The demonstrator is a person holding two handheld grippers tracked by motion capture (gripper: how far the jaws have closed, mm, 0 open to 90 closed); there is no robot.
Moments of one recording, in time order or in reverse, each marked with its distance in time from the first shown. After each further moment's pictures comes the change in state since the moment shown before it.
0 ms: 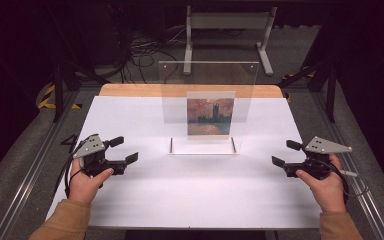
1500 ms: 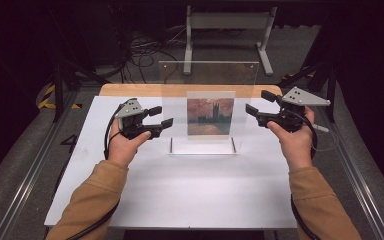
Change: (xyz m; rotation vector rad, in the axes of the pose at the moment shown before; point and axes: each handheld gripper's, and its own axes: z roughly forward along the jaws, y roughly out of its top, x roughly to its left) left arm -0.013 0.092 0.084 -0.022 -0.082 0.062; right arm 0.016 0.136 0.051 -0.246 -0.023 -0.075
